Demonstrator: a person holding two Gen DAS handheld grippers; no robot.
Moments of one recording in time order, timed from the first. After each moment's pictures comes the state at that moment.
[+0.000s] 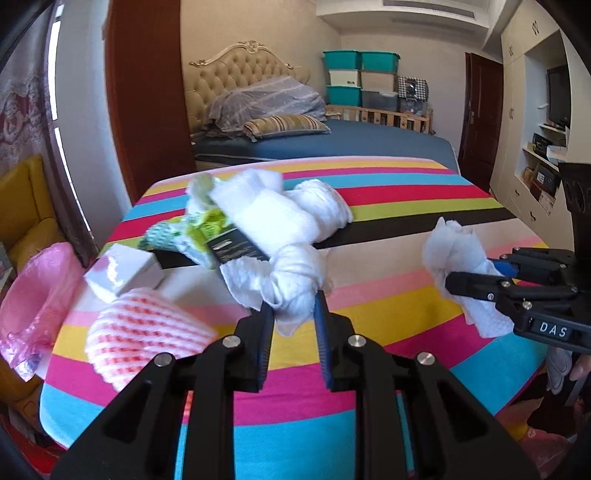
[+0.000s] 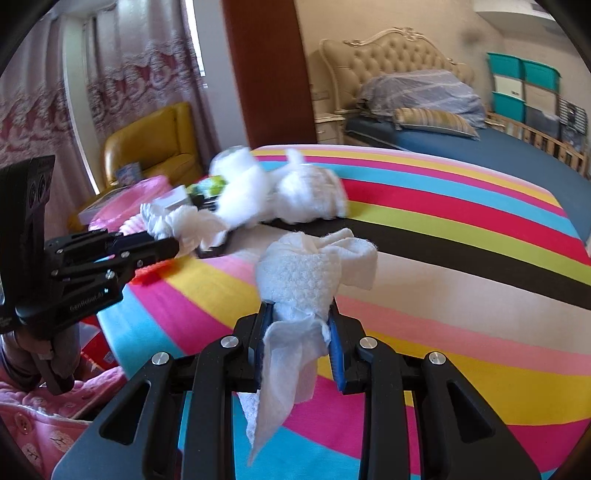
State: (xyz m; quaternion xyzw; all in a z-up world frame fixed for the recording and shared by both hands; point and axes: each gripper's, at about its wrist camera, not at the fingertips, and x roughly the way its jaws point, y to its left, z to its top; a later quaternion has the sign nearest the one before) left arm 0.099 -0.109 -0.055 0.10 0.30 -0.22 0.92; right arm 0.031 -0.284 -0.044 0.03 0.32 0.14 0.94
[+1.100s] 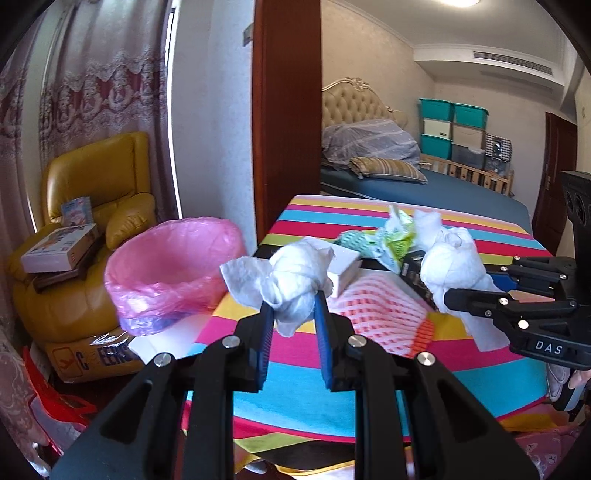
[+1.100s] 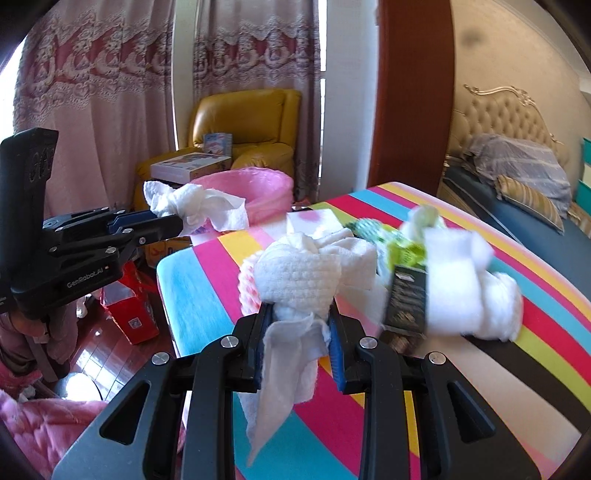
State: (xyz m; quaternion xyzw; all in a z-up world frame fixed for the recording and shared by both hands) left arm 0.058 0.075 -0.024 0.02 0.24 -0.06 0.97; right arm 0.068 -0.109 -0.011 -0.09 0.28 0.29 0.91
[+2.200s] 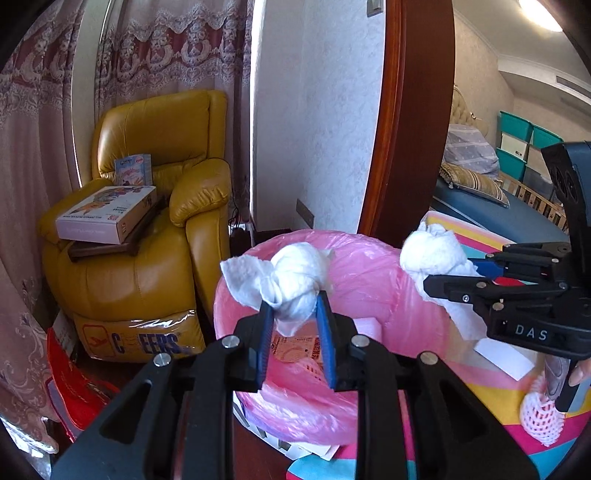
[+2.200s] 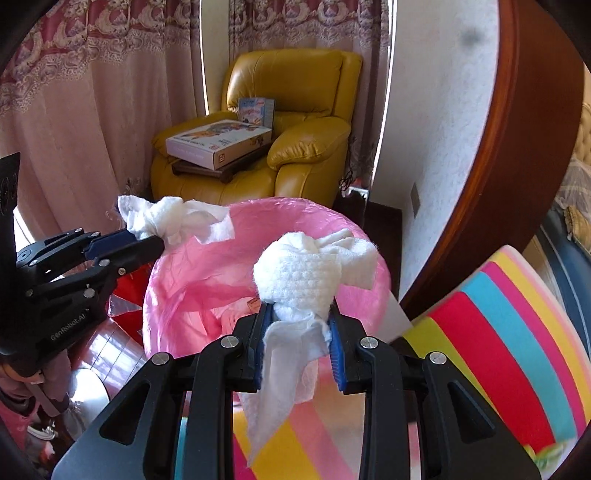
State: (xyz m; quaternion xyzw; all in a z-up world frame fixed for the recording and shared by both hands) left arm 0.210 0.267 -0.012 -0.04 0.29 0.06 0.96; right arm 0.283 0.122 0.010 -0.16 0.35 0.36 0.85
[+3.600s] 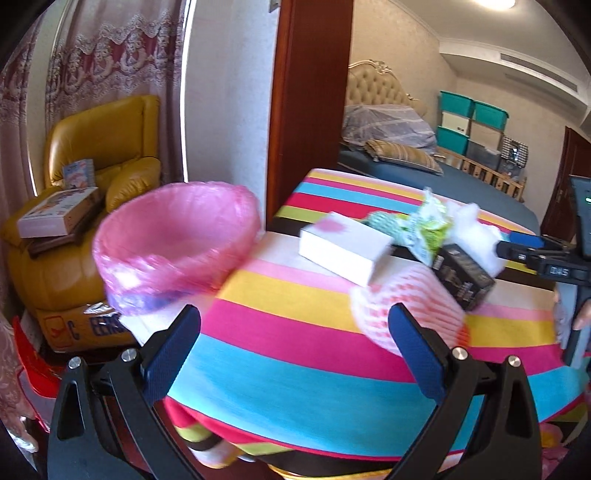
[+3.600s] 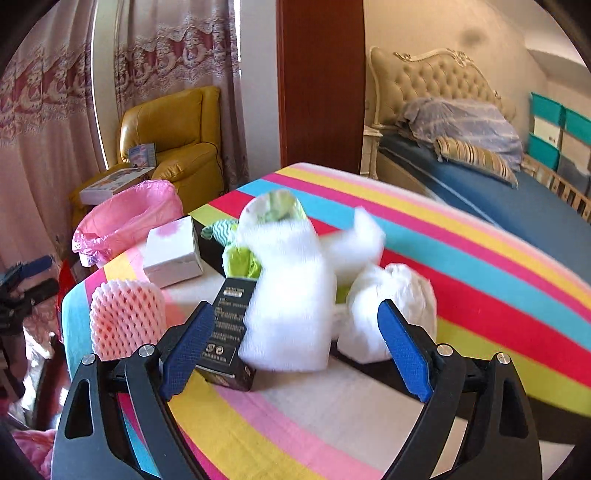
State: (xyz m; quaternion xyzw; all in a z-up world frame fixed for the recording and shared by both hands) left arm 0.097 0.088 -0.048 -0.02 0.29 -0.05 0.96; right arm 0.161 -0.209 -0.027 -0.03 0.32 0.17 0.93
